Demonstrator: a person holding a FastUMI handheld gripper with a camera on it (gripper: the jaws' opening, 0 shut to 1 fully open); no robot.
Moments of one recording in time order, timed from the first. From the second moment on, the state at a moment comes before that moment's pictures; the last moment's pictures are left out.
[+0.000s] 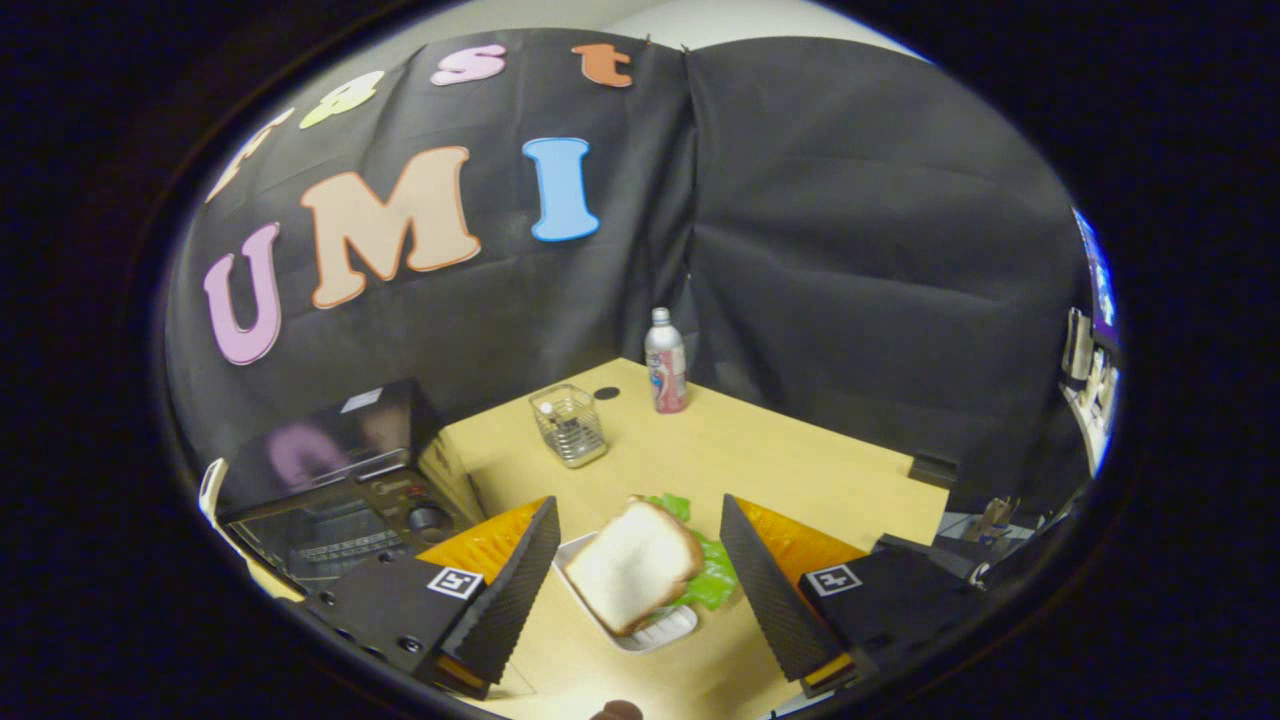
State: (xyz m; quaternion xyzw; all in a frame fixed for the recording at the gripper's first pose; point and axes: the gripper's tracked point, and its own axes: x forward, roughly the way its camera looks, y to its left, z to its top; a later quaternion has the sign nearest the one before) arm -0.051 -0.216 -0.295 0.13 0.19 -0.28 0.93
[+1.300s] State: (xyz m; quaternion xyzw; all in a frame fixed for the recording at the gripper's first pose) arm -0.023 -0.191 -0.395 0.31 0.29 -0.20 0.88
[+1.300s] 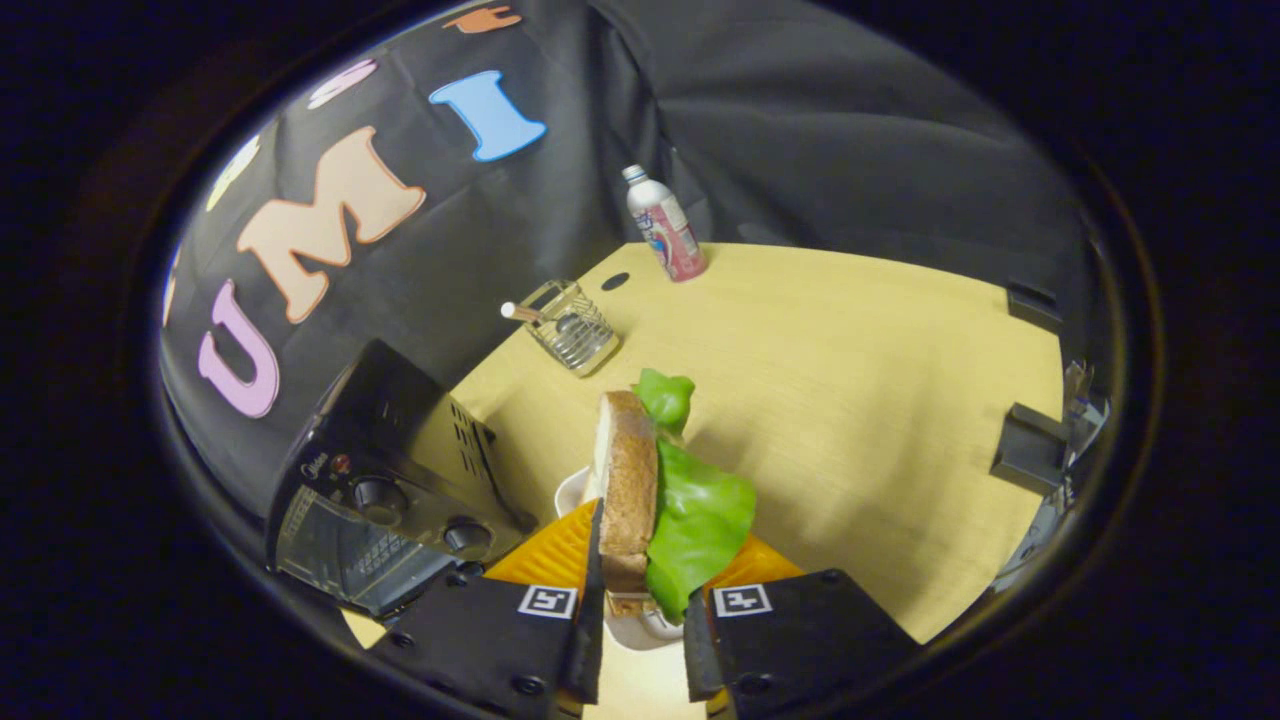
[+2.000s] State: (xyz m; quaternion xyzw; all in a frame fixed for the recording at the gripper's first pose) arm -0.031 -0.183 -0.319 0.32 0.20 -0.21 0.90
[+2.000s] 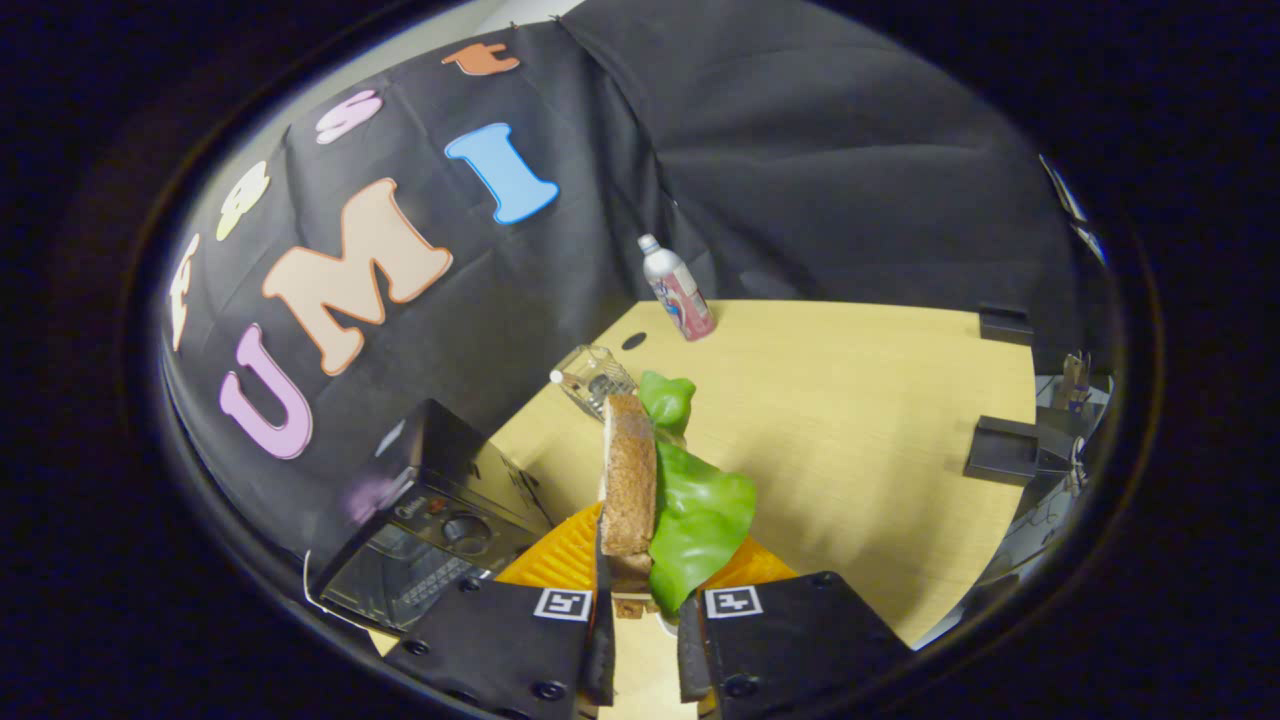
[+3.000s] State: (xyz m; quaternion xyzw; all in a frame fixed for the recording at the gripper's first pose) arm -0.074 -0.011 -0.291 0.40 0.21 -0.08 0.89
